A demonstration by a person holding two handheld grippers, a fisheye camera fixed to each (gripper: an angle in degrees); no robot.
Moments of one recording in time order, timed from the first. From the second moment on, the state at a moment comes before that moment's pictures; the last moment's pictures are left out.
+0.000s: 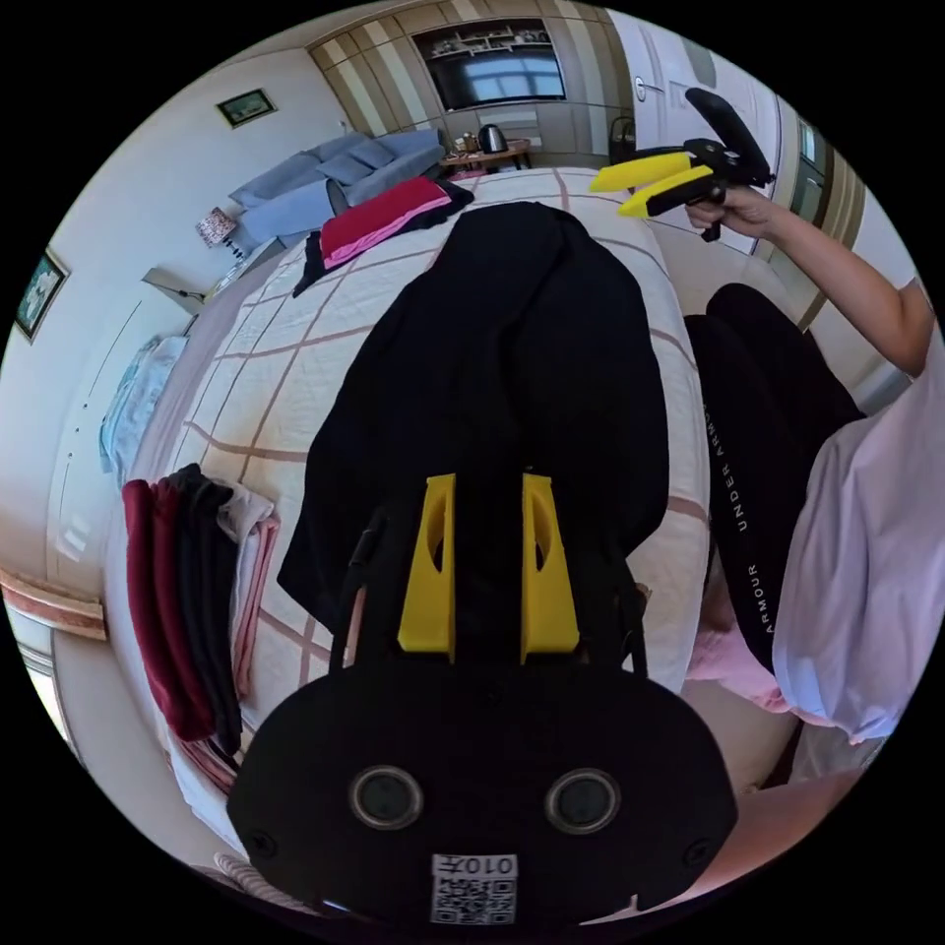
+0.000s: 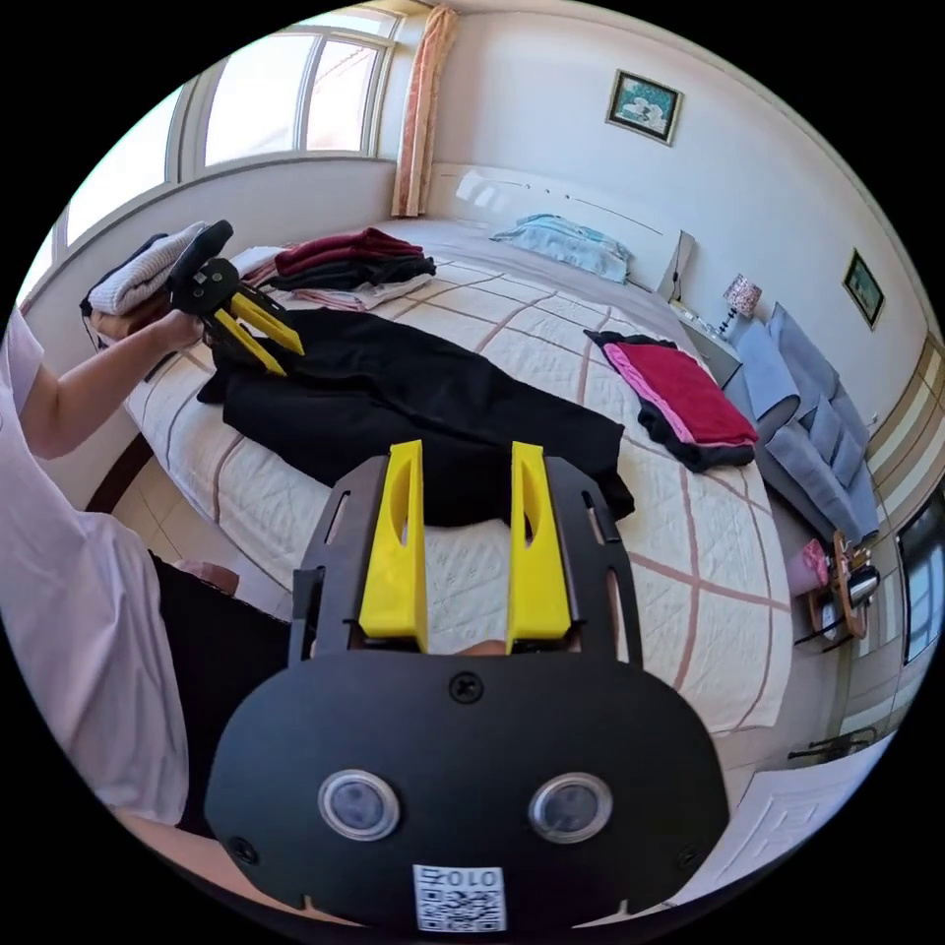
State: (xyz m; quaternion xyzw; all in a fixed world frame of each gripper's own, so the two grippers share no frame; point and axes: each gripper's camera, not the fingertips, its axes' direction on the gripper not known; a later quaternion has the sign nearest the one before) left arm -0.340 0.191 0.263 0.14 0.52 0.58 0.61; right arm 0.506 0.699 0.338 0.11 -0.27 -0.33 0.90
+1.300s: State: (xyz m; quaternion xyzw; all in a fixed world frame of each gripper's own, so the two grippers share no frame) left arm -0.311 0.118 0.320 0.08 0.53 0.46 0.71; right arm 0.407 0.606 0.461 0.04 -0.23 -0.38 0.89
